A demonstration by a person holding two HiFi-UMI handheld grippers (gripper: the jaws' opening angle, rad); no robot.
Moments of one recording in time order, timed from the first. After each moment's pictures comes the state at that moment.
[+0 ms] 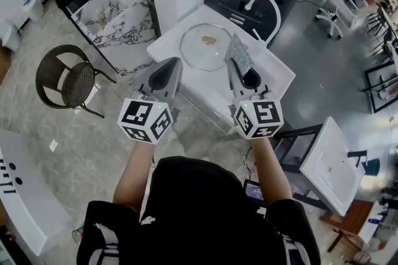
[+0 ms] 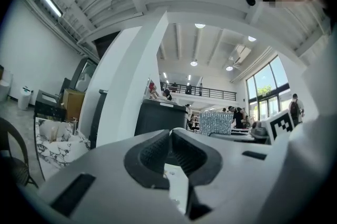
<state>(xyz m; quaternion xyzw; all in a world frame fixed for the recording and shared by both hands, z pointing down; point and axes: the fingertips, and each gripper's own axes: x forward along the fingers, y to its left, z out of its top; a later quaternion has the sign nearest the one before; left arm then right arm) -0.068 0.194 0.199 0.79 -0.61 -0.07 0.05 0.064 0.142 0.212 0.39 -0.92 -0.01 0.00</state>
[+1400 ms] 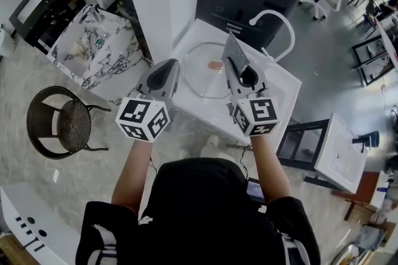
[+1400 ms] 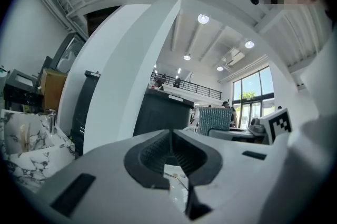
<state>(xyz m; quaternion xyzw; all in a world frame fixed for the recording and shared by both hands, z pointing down) -0.202 0.013 0.220 0.85 -0.51 -0.06 0.10 -0.063 -0.012 0.220 0.48 -0.87 -0.01 0.04</state>
